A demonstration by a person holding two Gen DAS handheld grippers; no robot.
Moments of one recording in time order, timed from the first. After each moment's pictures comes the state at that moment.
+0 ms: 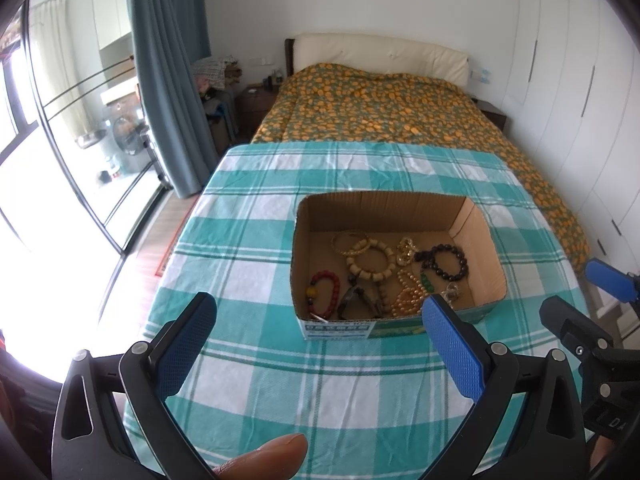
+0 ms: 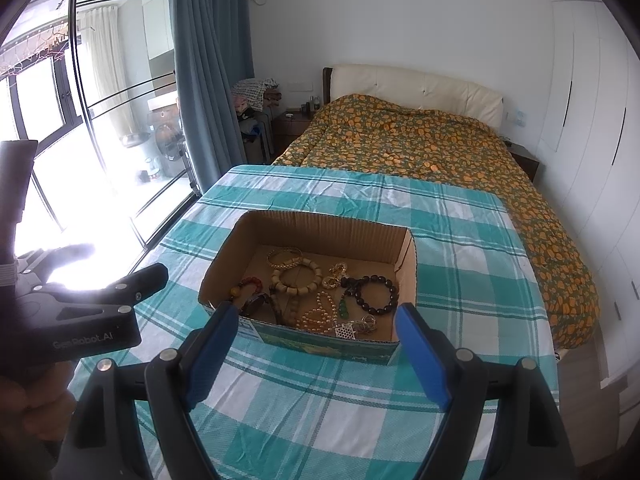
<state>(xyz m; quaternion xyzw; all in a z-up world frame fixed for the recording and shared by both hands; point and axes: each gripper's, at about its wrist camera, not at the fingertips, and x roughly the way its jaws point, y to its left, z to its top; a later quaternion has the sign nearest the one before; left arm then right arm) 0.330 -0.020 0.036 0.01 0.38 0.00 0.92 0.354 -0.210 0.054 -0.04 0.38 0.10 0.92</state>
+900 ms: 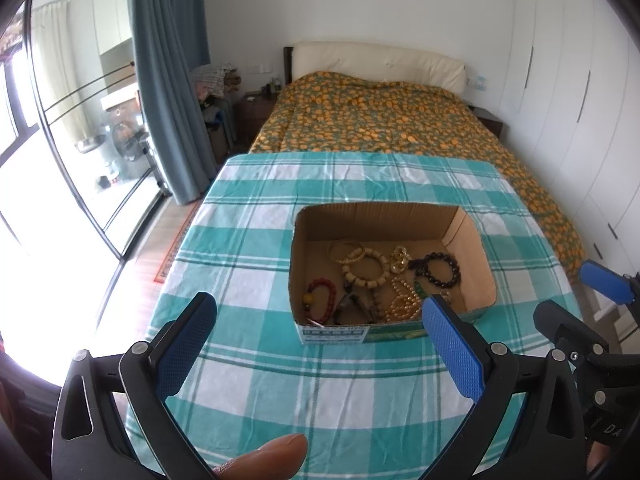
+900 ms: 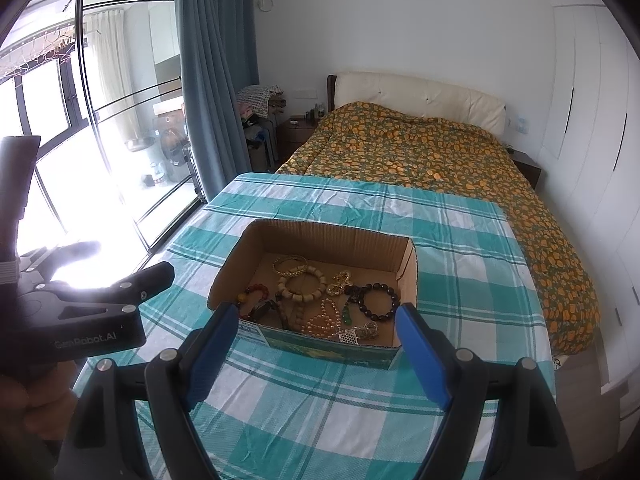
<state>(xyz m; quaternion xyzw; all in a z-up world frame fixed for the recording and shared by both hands) 0.324 -0.022 0.049 0.01 0.37 0.00 0.93 0.347 -0.210 0.066 -0.04 0.36 0.11 0.92</state>
